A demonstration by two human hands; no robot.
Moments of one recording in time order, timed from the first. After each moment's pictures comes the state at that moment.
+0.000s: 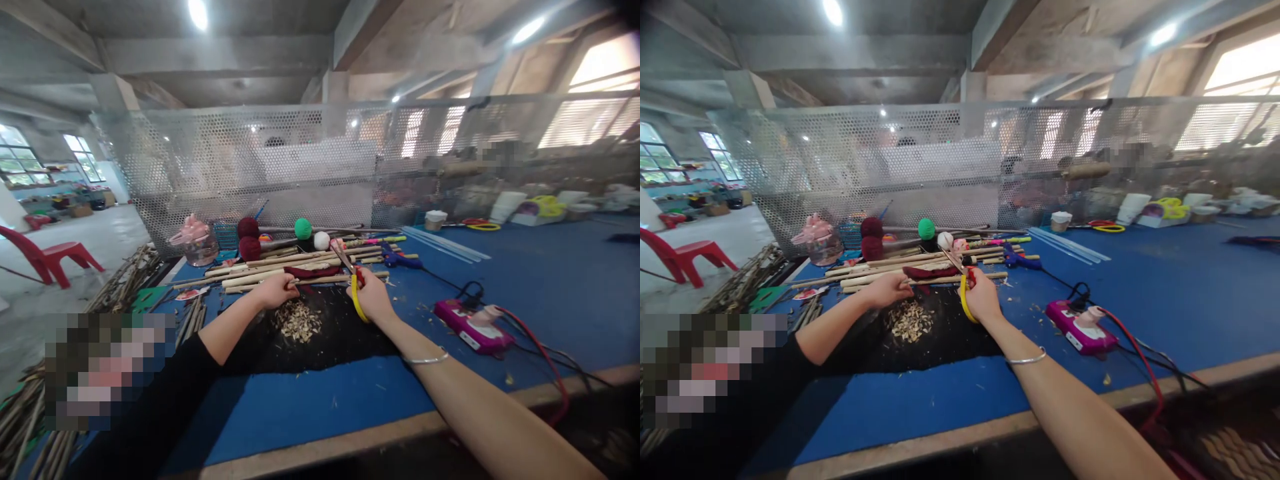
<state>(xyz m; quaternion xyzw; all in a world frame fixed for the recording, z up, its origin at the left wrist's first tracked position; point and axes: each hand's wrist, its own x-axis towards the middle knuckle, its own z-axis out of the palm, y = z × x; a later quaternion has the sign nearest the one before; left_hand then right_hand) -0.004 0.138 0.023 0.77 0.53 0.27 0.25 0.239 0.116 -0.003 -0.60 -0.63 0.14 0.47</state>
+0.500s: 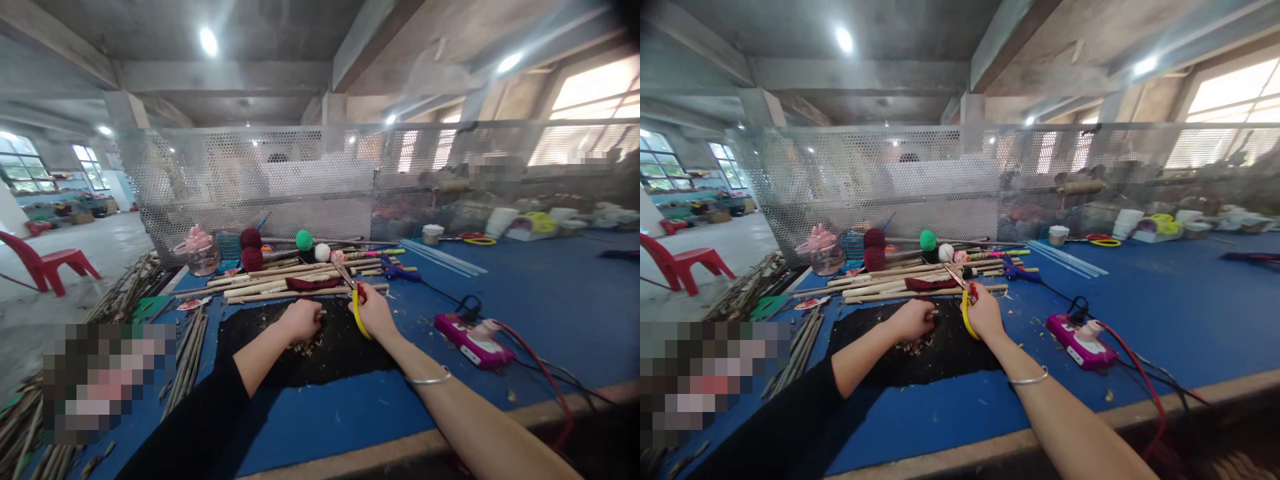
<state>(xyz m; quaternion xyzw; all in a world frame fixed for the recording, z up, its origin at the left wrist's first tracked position) 0.047 0.106 0.014 0.86 0.49 0.10 0.07 0.238 0.109 -0.003 -0.63 -0.63 0.11 0.45</state>
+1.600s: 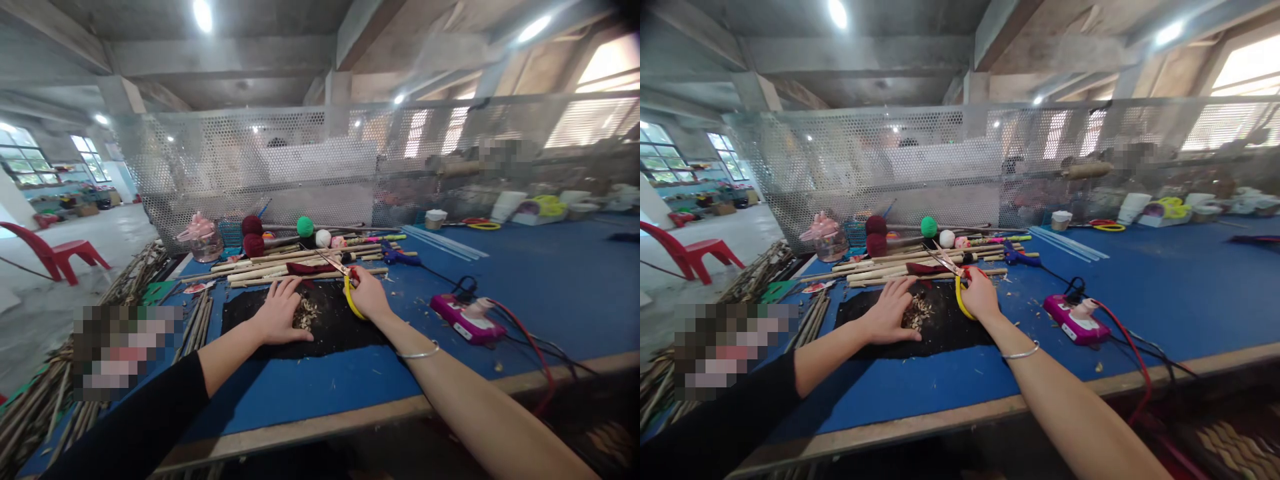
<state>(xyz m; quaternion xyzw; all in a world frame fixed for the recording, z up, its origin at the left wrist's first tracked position) -0.005 0.061 0.013 0.90 0.40 0.18 -0.04 0.232 0.103 -0.002 -0.64 -0.66 0.06 0.39</state>
